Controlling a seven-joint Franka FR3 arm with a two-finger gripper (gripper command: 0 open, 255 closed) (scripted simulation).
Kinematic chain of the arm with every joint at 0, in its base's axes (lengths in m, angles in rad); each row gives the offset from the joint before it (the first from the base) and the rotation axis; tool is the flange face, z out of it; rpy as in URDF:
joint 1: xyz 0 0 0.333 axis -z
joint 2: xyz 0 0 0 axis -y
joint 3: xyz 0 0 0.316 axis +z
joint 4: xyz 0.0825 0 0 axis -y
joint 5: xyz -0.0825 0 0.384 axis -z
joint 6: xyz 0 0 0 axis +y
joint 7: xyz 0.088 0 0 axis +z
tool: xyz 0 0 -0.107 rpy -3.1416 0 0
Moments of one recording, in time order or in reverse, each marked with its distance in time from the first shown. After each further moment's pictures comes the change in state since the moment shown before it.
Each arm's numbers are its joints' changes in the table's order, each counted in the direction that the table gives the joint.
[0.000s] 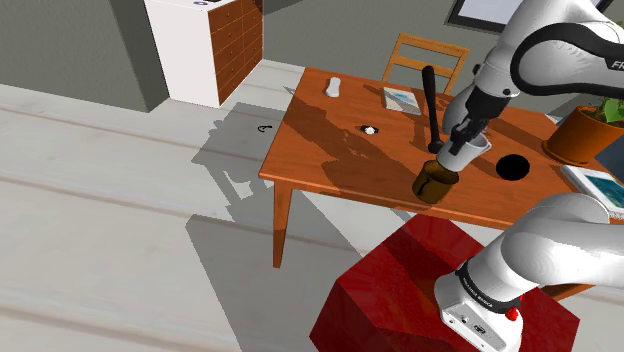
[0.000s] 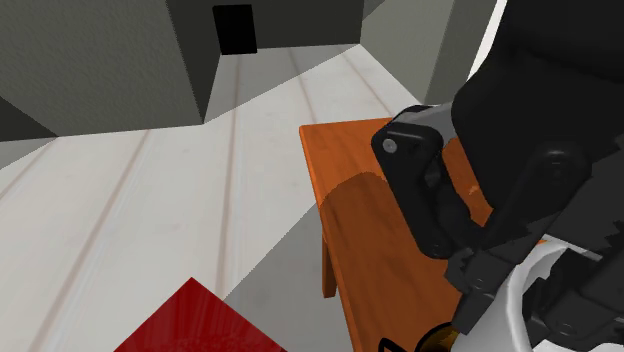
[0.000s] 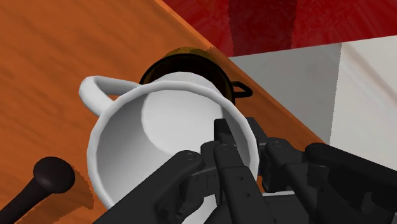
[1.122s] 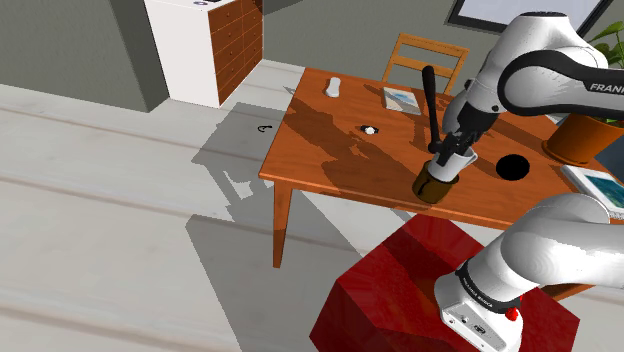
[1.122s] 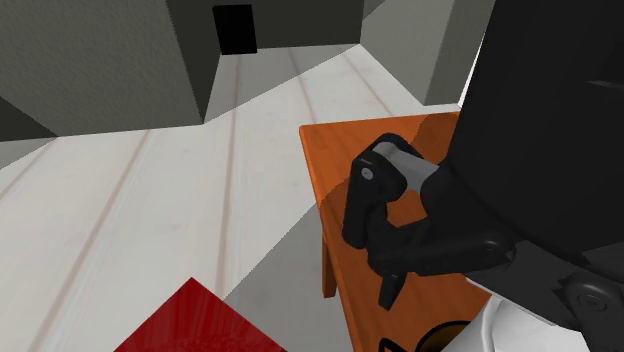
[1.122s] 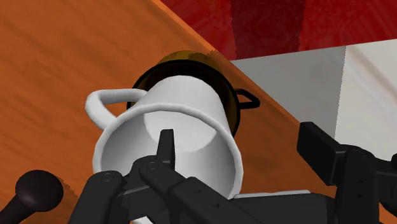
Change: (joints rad) arm 0.008 0.000 -0.014 -0.091 0.017 -0.091 -0.006
